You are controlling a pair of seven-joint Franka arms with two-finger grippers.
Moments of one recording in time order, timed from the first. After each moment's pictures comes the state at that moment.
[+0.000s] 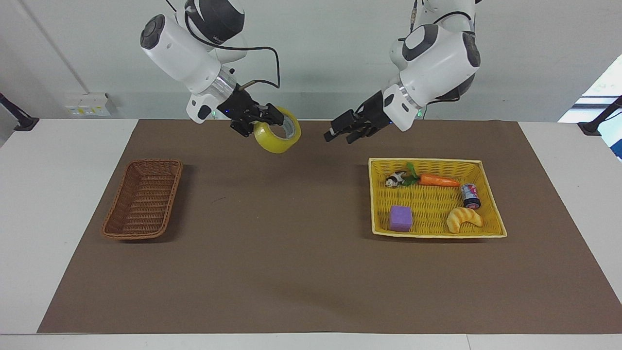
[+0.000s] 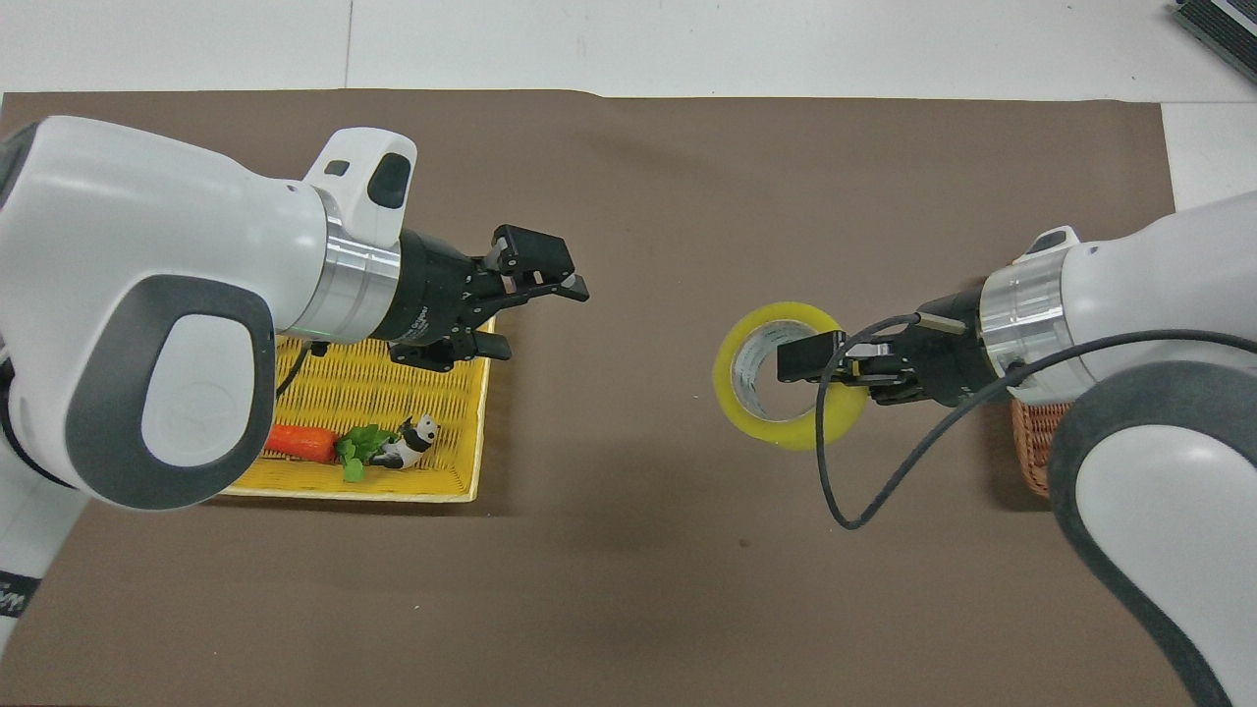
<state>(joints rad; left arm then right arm) -0.16 0.09 -0.26 -1.68 -0.56 1.95 -0.60 0.34 -0.06 -0.14 -1.83 0.56 1.78 0.18</state>
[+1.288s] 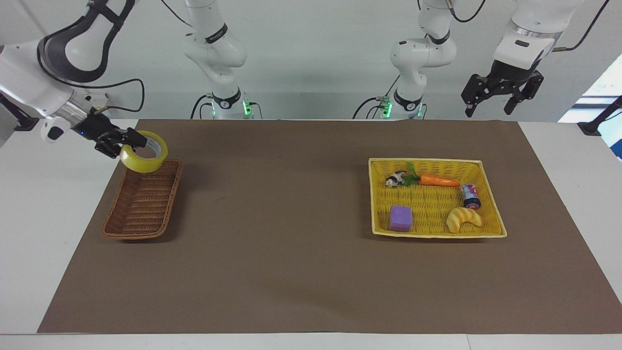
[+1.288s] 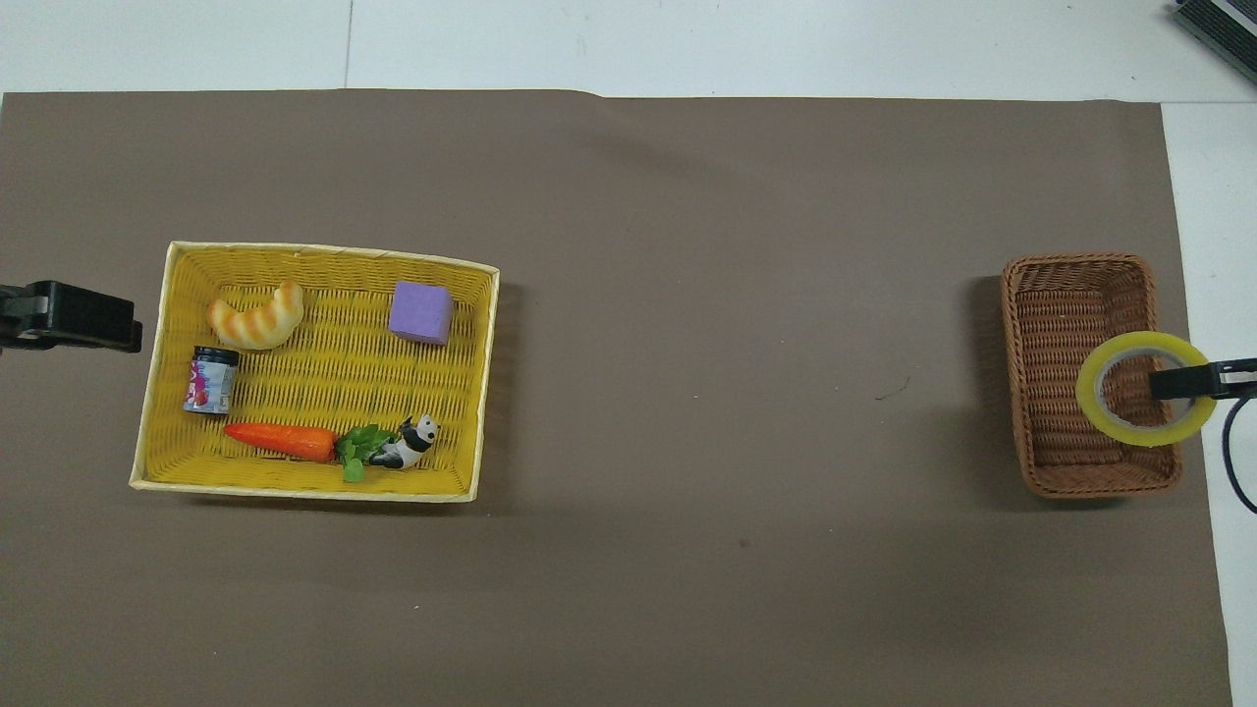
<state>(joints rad) 0.04 -0.04 -0.17 -1.44 0.00 1.42 -0.09 -0.28 0.10 -0.16 -1.87 0.34 1.75 -0.58</state>
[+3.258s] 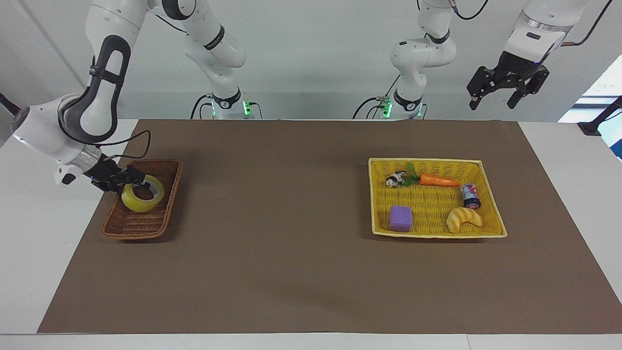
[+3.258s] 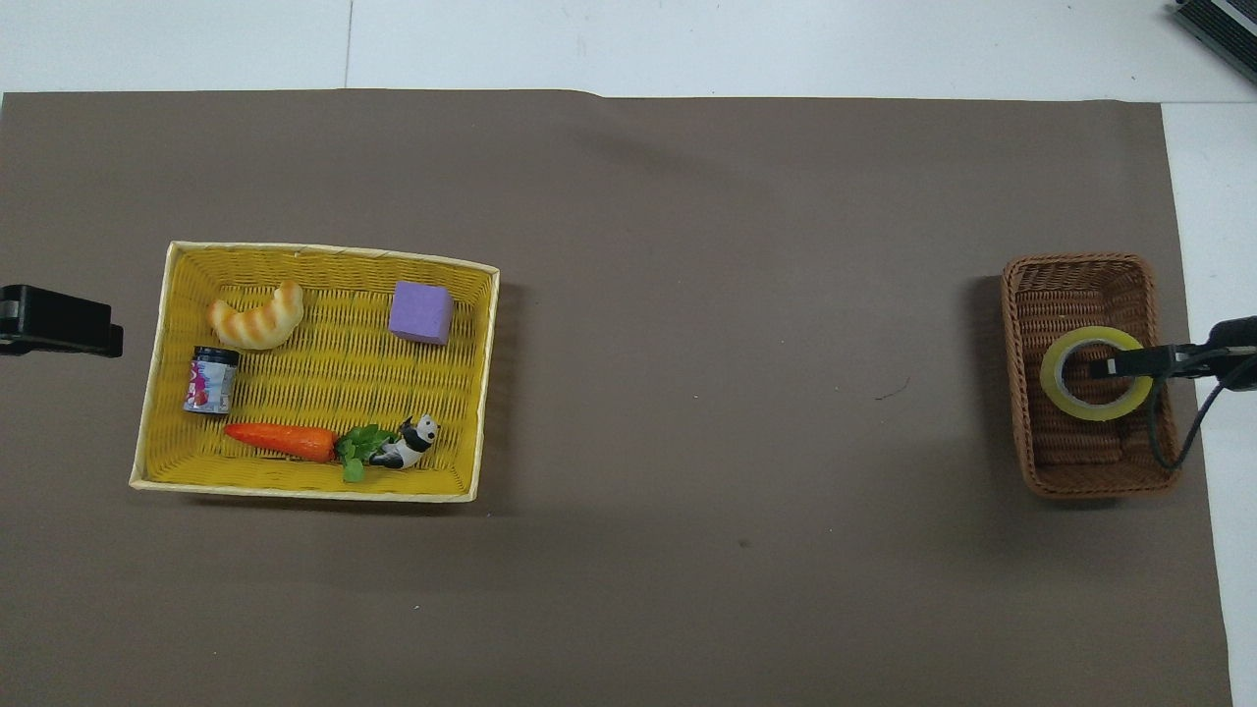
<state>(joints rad) 0.06 -0.05 -0.17 -1.44 0.00 1.41 -0.09 -0.32 0.29 -0.15 -1.87 0.40 1.97 -0.67</state>
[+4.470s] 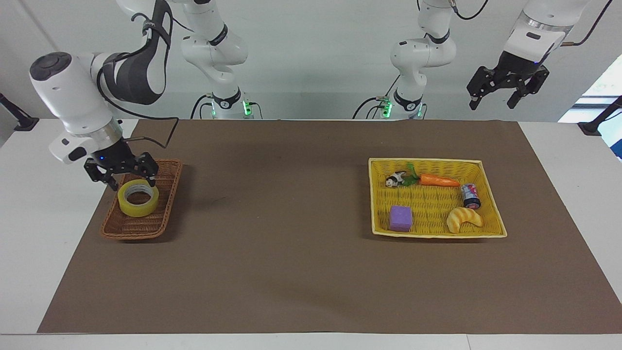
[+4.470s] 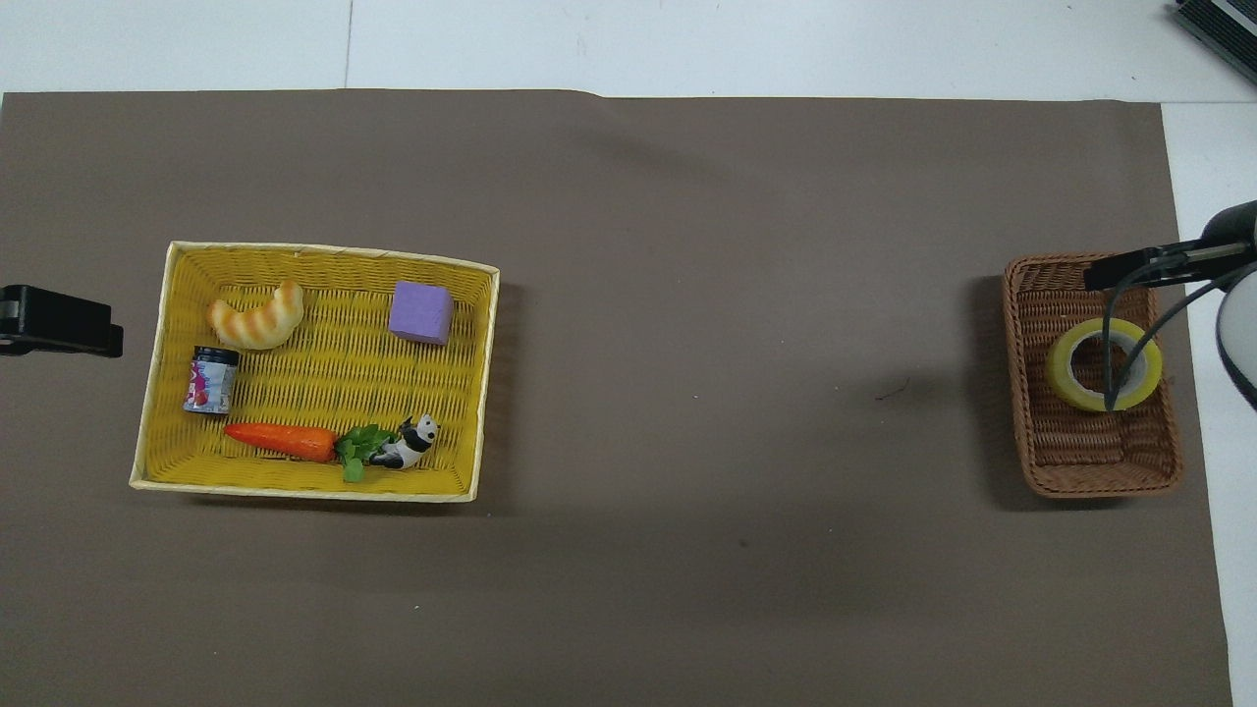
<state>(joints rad) 0.06 -0.05 -0.17 -1.44 0.00 1.41 -0.09 -0.04 0.11 -0.14 -1.71 0.05 1.91 -0.25</state>
